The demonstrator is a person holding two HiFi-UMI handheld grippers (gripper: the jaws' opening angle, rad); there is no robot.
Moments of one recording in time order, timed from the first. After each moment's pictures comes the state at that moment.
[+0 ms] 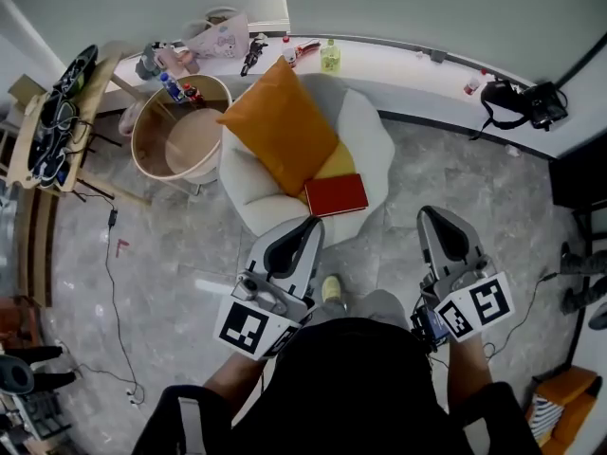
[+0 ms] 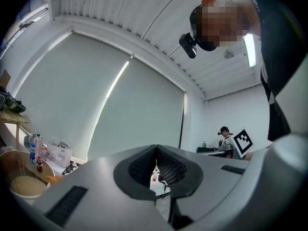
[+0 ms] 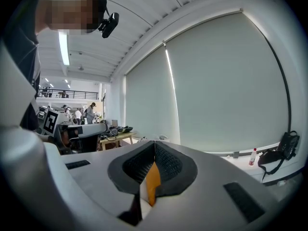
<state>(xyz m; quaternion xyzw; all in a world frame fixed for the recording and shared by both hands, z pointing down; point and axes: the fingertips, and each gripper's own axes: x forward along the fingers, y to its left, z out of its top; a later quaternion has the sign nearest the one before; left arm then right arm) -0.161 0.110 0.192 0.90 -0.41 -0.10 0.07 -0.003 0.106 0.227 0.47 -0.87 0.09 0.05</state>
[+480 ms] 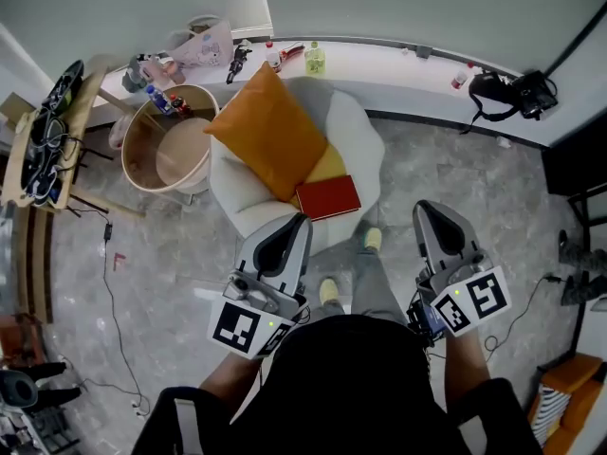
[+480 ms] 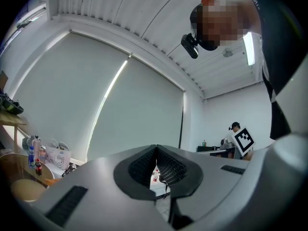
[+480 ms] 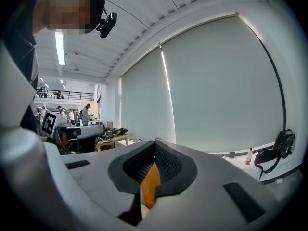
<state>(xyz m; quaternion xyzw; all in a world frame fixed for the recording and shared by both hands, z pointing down) -0.158 0.096 0.206 0.91 -0.41 -0.07 0.07 0.013 0.095 0.230 0.49 -0.86 0.09 0.04</state>
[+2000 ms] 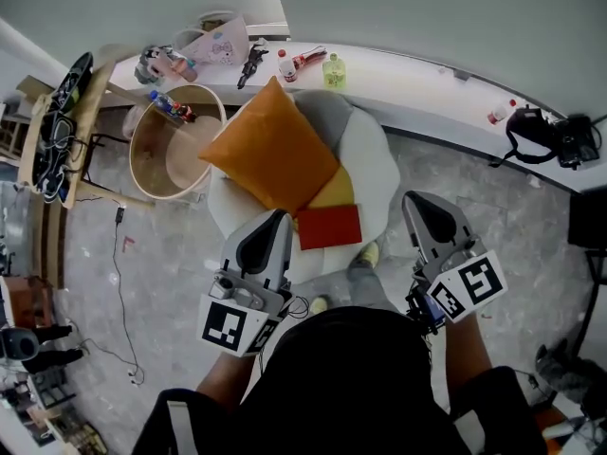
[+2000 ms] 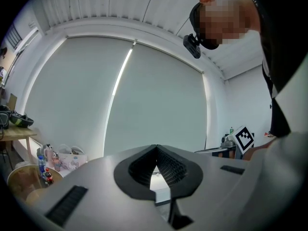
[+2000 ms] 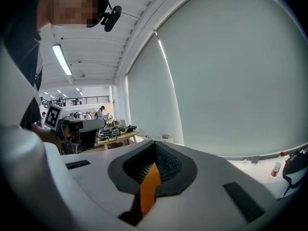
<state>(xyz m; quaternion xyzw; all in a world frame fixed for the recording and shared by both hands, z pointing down) -0.091 -0.129 0.215 0.86 -0.51 -0.02 0.06 0.083 -0.161 0.269 0.38 -0.91 0.13 0.06</state>
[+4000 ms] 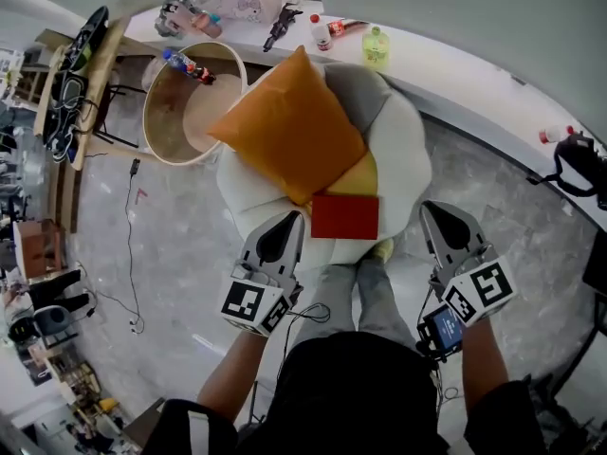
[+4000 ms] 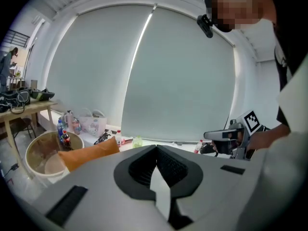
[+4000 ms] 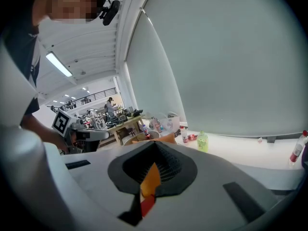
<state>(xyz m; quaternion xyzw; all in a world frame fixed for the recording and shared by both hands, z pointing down) -0.103 -0.195 0.390 0.78 -0.58 0.10 0.21 0.092 -0.247 0.398 0.29 -0.92 0.22 0.12</state>
